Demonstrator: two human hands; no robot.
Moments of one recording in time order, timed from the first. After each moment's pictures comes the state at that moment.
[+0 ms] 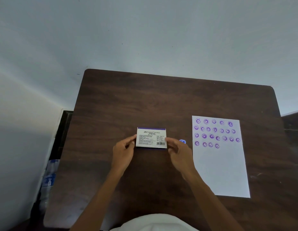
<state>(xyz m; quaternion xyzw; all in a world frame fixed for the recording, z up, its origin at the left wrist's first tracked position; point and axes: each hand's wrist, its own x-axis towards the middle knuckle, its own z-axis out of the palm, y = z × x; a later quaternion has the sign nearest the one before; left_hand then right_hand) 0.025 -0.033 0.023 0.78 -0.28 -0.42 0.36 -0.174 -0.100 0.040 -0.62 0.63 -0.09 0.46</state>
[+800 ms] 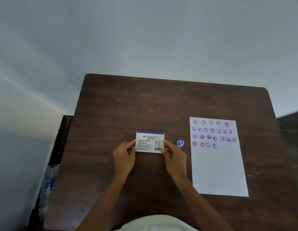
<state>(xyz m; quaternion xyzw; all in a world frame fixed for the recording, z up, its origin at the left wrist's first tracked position) 0.011 -0.025 0.011 0.81 -0.32 -0.32 0.36 -0.162 -0.079 0.026 -0.60 0.66 -0.18 0.42</state>
